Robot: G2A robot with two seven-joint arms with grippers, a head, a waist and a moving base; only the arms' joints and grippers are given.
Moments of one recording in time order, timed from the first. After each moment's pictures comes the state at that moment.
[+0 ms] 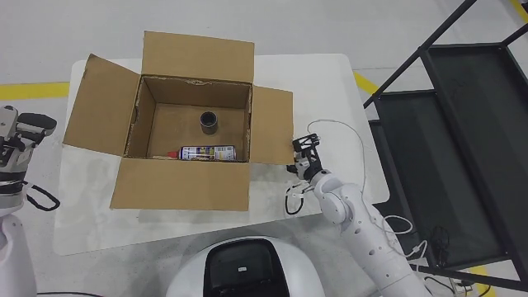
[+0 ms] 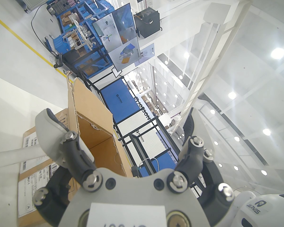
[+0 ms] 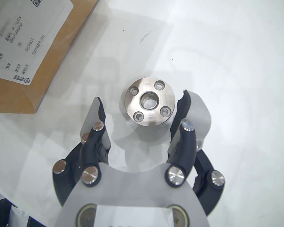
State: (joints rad) left arm 1.55 -1.15 -2.01 -1.73 -0.33 -0.48 -0.65; right arm -1.46 -1.31 1.26 -1.49 -1.15 -0.09 0.28
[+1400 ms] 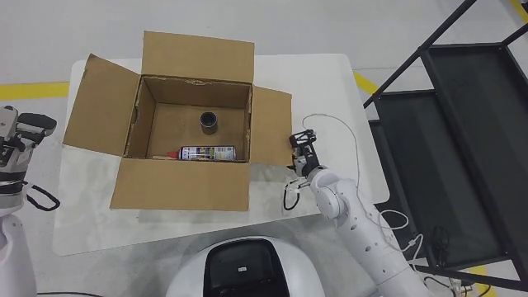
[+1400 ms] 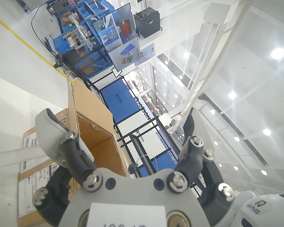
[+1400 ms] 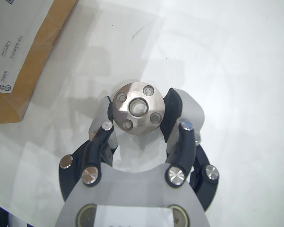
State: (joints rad) left arm 1.55 -1.15 -2.01 -1.73 -0.33 -0.48 -0.65; right arm -1.44 -1.31 1.24 -1.51 -1.17 0.00 0.37
